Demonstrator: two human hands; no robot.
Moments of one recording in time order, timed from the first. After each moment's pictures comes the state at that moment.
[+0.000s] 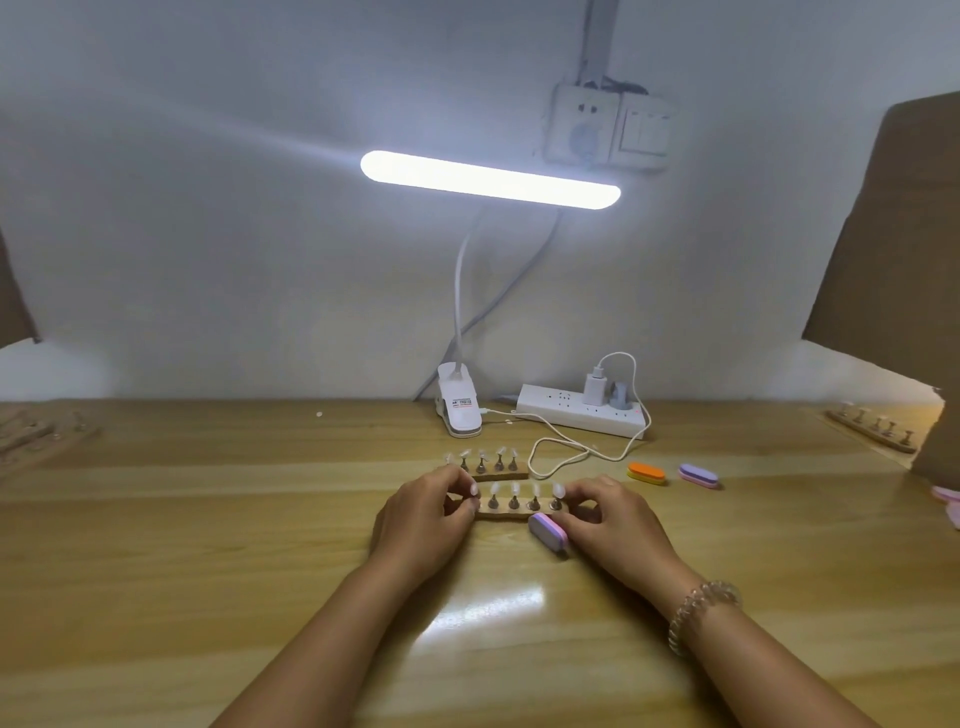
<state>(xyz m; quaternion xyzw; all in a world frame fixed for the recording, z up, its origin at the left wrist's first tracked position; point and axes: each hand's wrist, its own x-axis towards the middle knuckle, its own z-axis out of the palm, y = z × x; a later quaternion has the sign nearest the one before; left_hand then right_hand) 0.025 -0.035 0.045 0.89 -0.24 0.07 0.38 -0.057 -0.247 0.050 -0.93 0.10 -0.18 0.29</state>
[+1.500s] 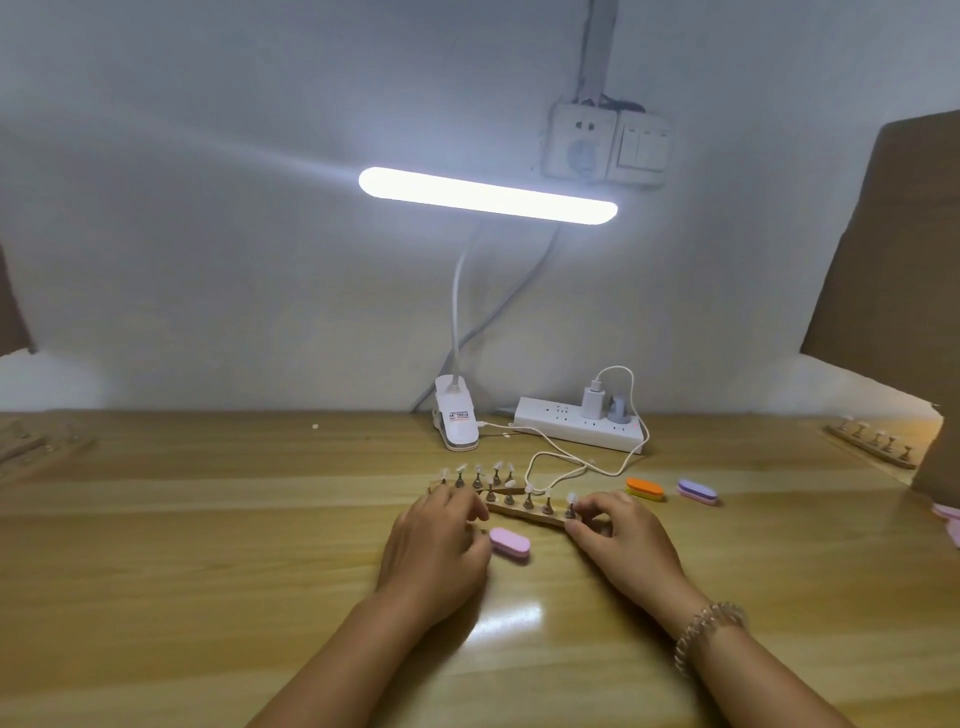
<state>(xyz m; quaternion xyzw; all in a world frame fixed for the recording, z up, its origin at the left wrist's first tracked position) 0.011 -0.044 0.040 0.89 -0.30 0.12 0.30 -0.060 -0.253 0.051 -0.92 0.14 -0.20 0.30</state>
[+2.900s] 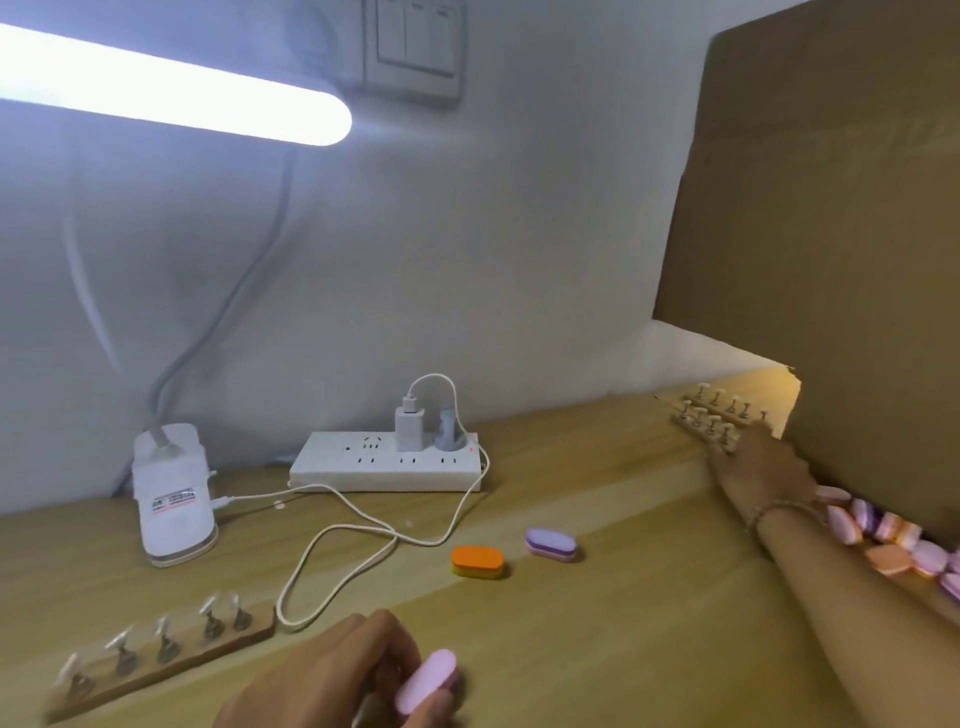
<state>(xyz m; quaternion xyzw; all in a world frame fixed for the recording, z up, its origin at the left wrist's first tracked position) 0.008 -0.176 0.035 0.85 -0.39 0.14 0.34 -0.061 -0.608 0.057 -0.79 0.55 -0.25 0.07</state>
